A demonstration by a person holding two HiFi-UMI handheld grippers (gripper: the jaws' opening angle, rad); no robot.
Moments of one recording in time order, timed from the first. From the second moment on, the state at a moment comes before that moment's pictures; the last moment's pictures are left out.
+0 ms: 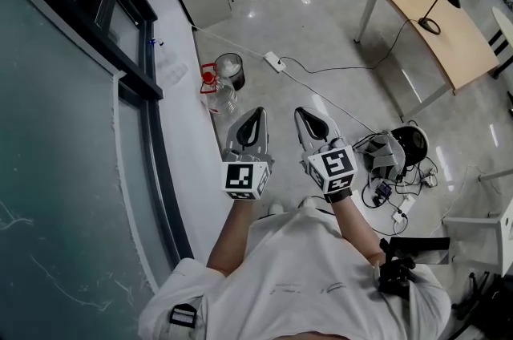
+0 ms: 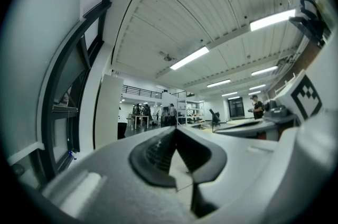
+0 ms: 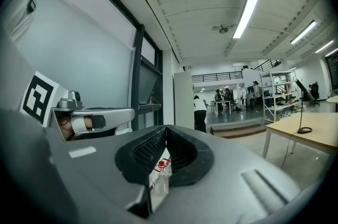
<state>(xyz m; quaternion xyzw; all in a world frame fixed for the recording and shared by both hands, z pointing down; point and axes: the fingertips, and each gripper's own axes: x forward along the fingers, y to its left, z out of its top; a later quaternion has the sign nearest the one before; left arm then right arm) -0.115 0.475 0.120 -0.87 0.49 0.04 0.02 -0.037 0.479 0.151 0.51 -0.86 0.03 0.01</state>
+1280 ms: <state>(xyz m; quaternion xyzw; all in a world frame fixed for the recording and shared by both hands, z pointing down) -0.139 0.378 0.137 -0.85 0.52 0.05 -0.03 -0.071 0.390 0.182 0.46 -0.89 0.07 0.02</state>
